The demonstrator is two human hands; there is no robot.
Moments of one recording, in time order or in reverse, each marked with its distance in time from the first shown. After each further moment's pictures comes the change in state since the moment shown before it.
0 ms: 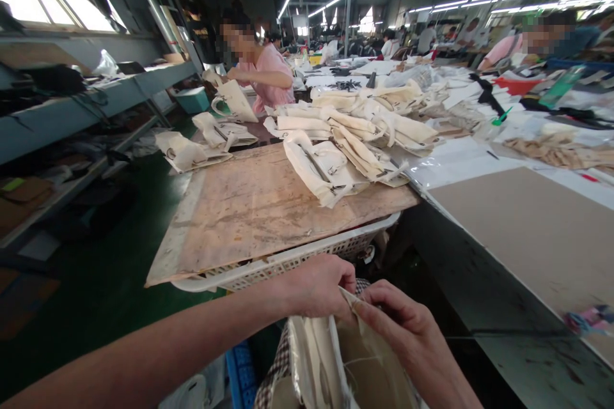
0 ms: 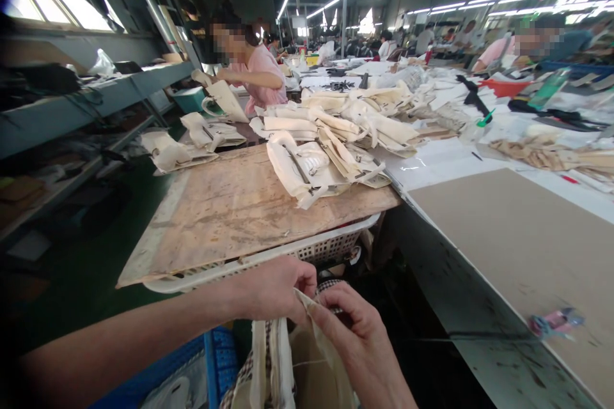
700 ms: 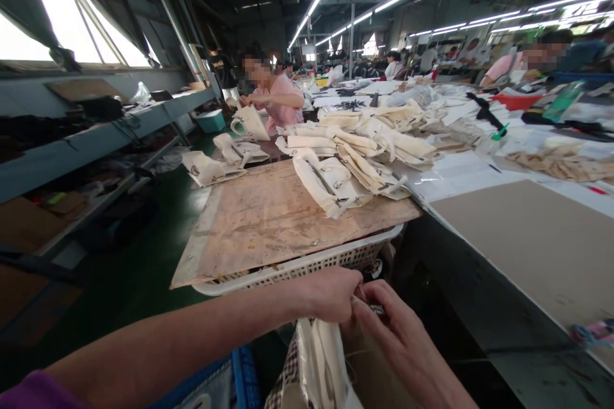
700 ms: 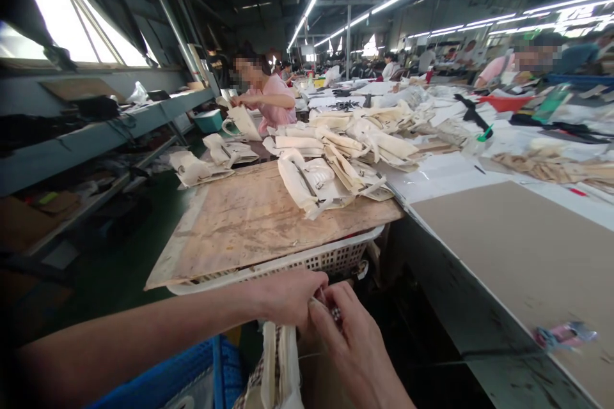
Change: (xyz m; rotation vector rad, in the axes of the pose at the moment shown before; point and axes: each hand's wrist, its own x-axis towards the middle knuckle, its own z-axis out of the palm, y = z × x) left_hand 0.000 0.024 0.005 0.499 -0.073 0.041; right_hand -0.002 0.001 0.005 -0.266 -0.030 -0.088
